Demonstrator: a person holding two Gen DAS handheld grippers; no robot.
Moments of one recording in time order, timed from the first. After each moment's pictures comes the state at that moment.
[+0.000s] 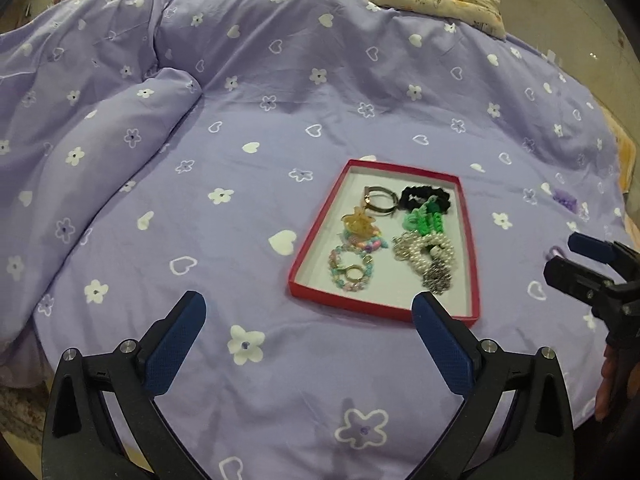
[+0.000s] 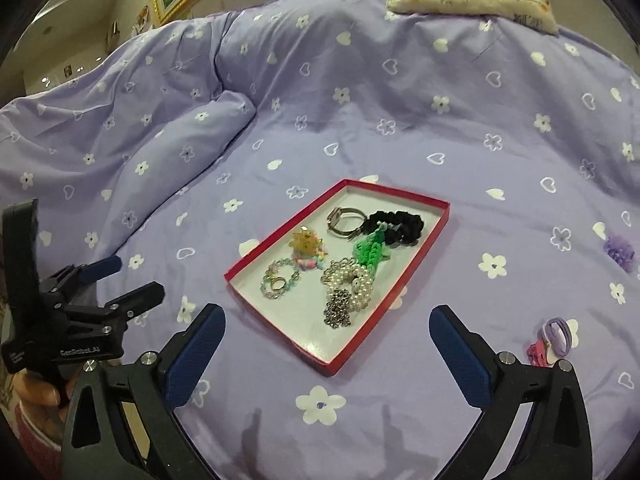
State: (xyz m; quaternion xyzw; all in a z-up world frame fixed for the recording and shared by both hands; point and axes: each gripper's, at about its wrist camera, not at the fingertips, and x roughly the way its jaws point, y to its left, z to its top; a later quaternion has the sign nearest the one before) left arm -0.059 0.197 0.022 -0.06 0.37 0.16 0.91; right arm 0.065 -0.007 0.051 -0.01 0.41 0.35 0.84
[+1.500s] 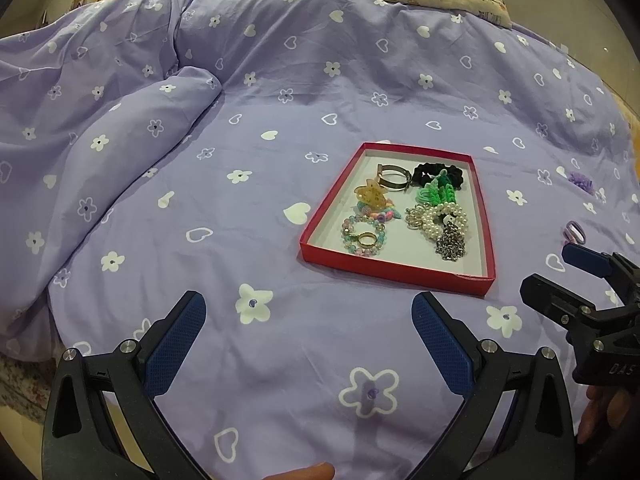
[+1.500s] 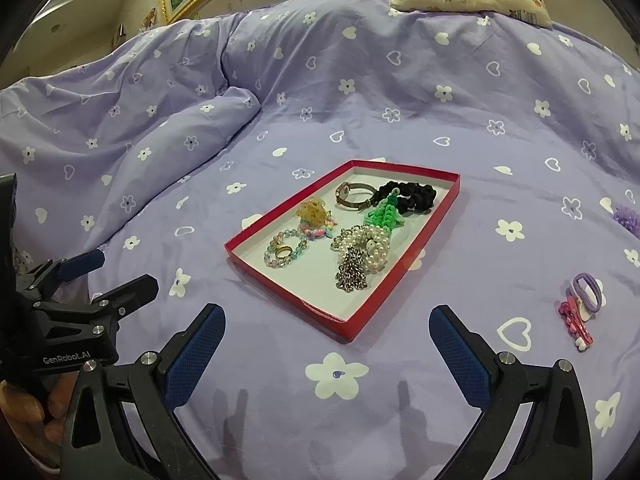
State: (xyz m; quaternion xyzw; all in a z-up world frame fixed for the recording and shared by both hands) left arm -0.087 0.170 0.000 -0.04 0.36 0.20 0.91; right arm 0.029 -0.004 0.008 0.00 0.40 0.36 0.85
